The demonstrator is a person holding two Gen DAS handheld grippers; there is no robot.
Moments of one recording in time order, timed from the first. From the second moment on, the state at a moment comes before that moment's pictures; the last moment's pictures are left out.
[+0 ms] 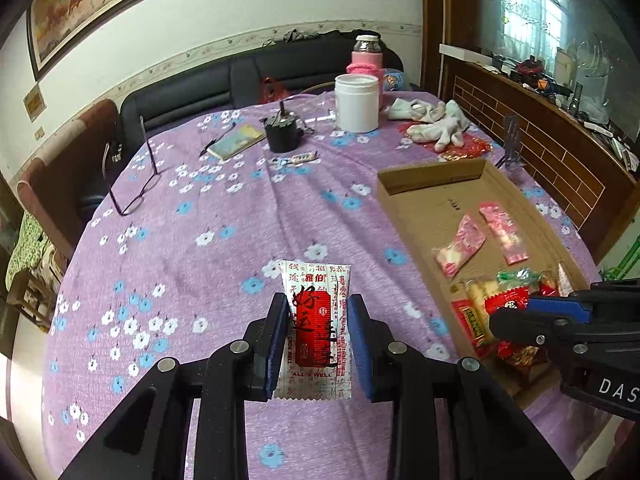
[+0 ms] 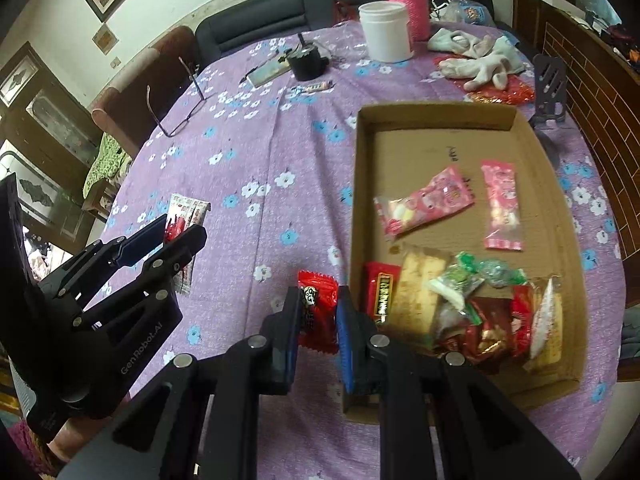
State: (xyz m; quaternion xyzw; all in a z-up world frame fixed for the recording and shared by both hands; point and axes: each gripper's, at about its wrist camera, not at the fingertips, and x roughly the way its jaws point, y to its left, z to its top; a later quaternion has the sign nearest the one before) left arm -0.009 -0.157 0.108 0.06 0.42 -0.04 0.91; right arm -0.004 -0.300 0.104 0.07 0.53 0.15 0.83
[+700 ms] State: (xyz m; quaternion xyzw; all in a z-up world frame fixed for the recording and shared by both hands) left arm -0.004 -0.218 0.123 0.09 0.40 -0.08 0.91; right arm -0.008 -0.355 0.114 0.10 0.51 0.13 0.84
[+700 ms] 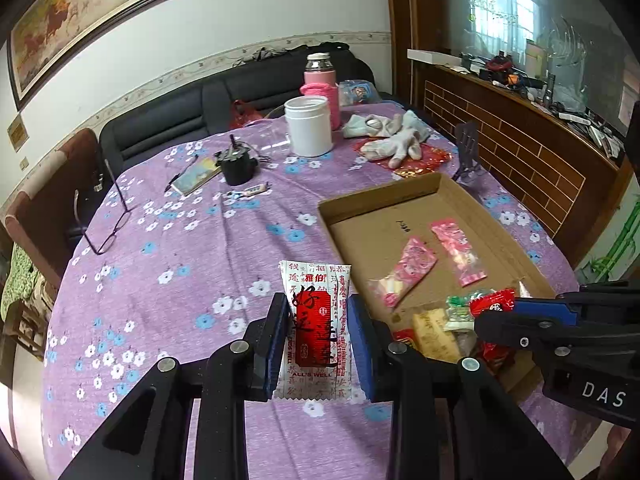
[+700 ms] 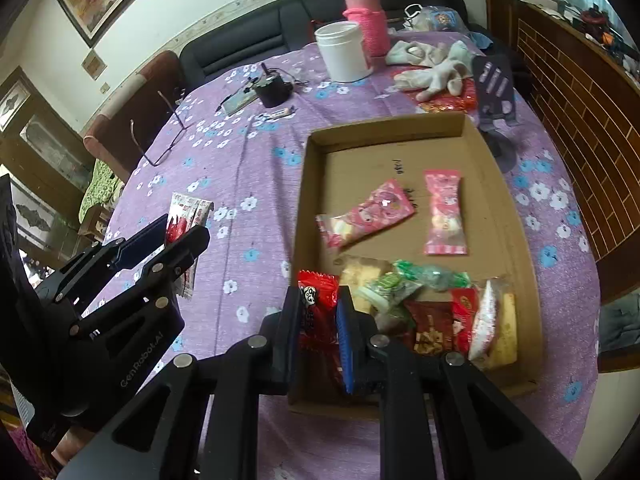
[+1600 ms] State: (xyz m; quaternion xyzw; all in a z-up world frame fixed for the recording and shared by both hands) left arm 0.010 -0.281 0.106 0.10 0.41 -0.12 0.90; right arm -0.001 -0.414 0.103 0.12 0.52 0.09 0.84
